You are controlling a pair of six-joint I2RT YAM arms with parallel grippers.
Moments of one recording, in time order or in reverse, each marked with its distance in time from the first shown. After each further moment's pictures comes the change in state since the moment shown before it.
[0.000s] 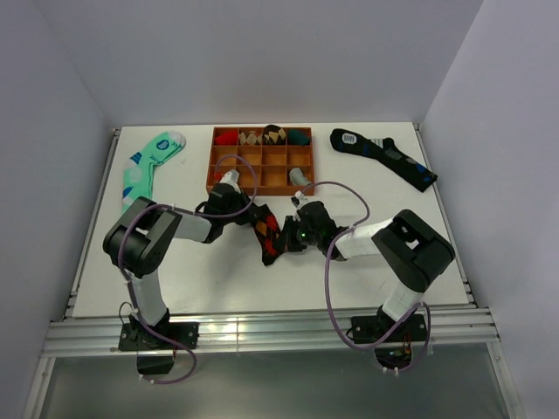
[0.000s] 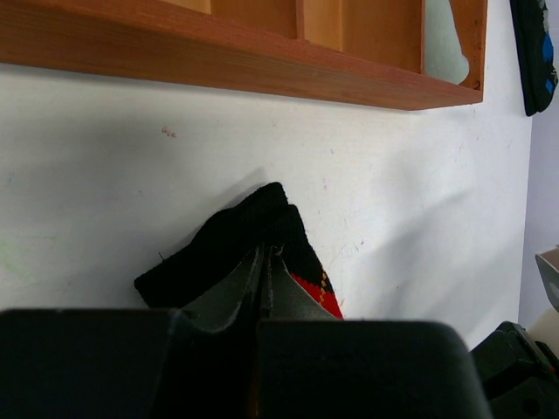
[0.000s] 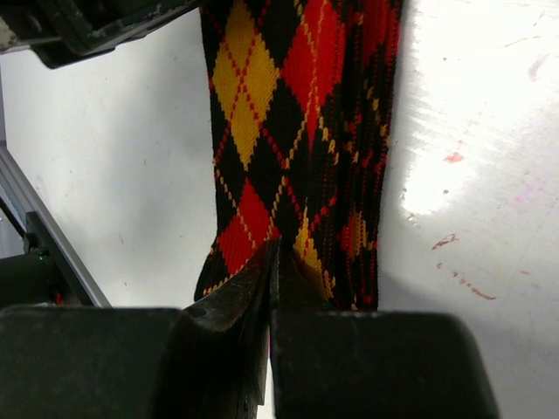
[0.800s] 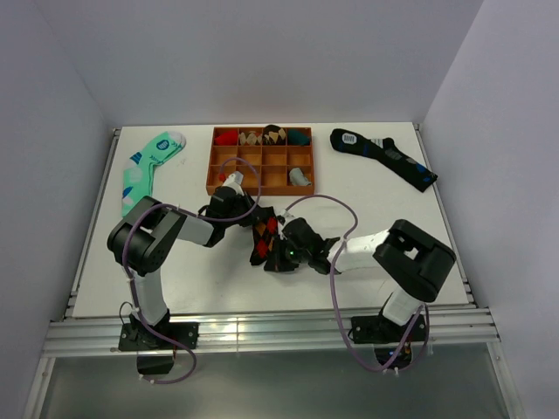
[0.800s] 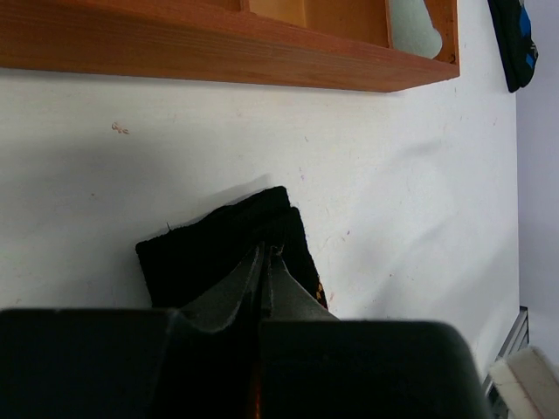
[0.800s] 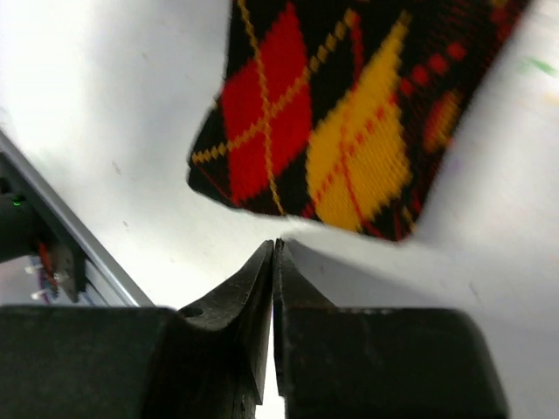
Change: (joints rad) left arm -0.026 0.030 -0.026 0.114 0.035 0.017; right arm 0.209 -0.044 -0.006 -0.106 0.109 0.098
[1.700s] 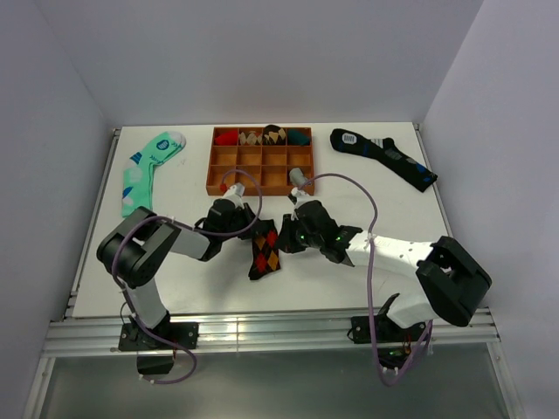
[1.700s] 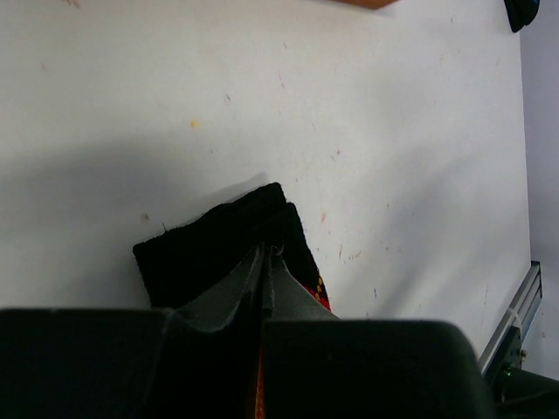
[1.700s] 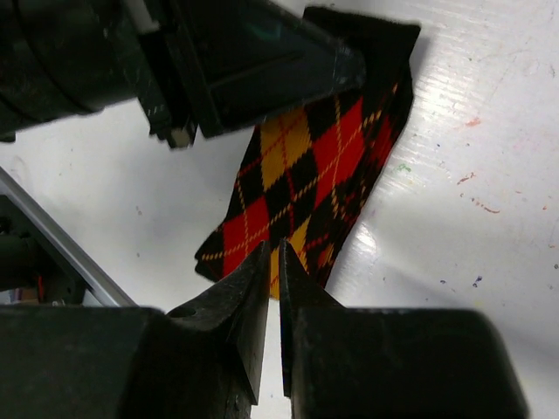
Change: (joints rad) left arm -0.051 -0.096 -0.132 0.040 -0.001 0.036; right arm -0.084 -0.252 0.074 -0.246 0.119 -0.182
